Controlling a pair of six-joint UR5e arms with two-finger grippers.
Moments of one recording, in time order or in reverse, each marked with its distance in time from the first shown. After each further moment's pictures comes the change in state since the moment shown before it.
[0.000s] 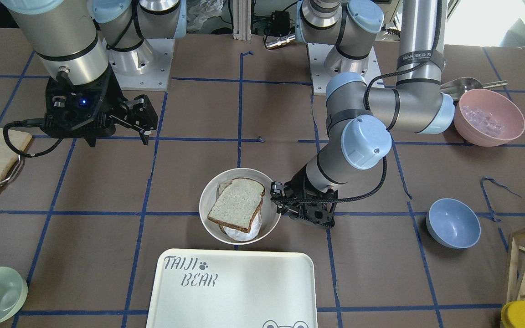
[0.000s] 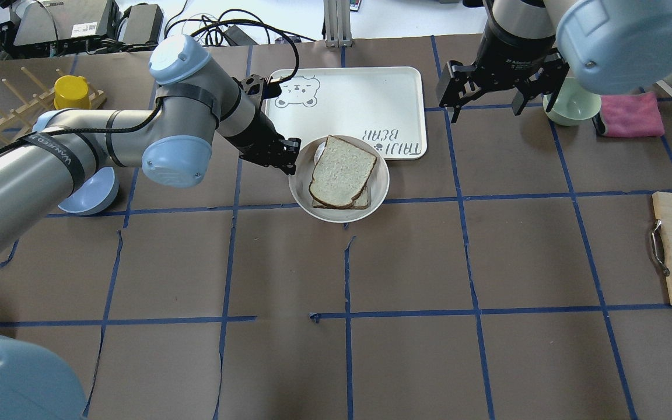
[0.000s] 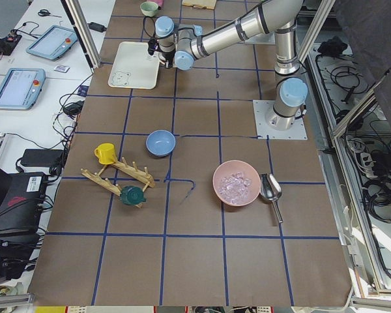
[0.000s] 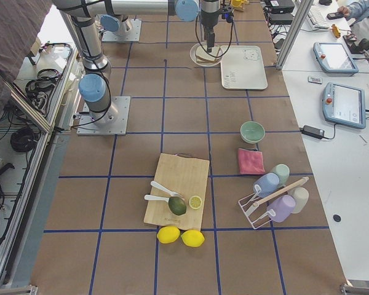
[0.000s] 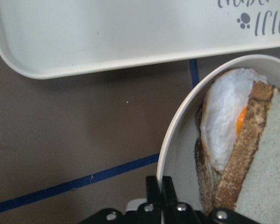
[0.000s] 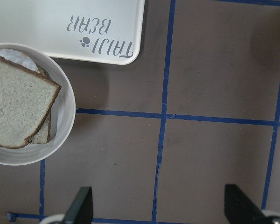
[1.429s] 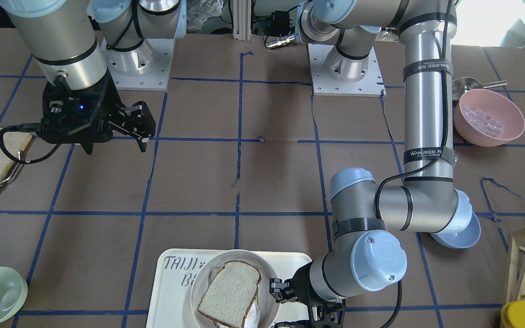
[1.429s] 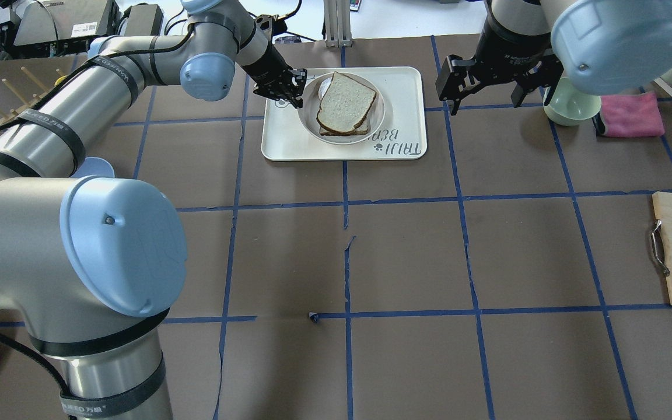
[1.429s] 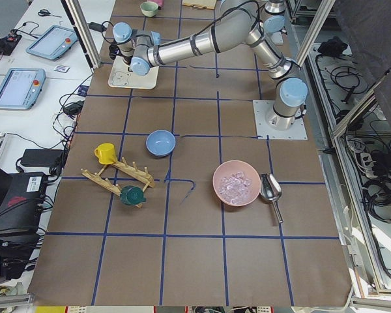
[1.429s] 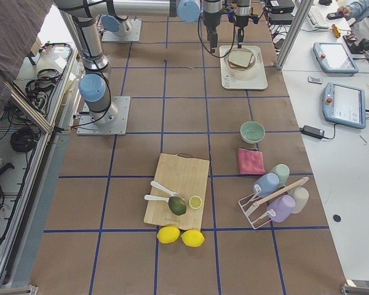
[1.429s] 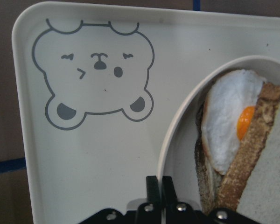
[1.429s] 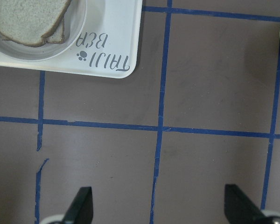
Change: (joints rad) left arm 0.009 -0.410 0.551 -0.107 -0.010 -0.059; right arm -0.001 0.012 0.006 -0.050 -0.009 -0.001
